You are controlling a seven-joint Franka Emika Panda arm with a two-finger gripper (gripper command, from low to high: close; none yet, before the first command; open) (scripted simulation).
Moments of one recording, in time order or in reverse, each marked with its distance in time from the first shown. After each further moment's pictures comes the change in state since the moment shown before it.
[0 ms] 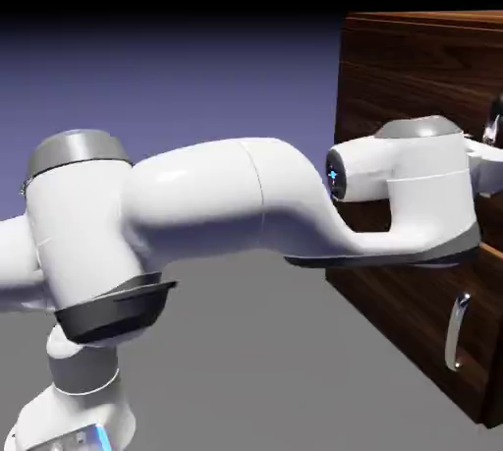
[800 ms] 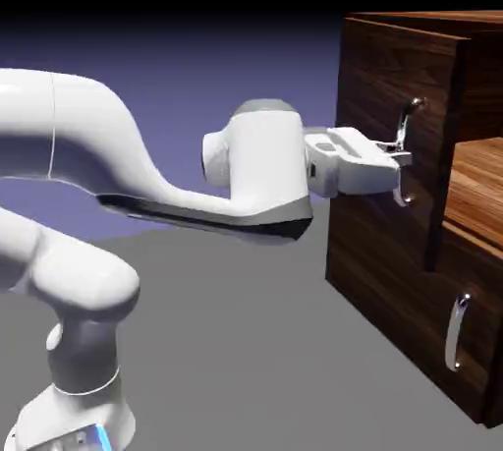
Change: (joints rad) arm -0.870 0.070 0.637 -0.670 0.284 -0.335 0.116
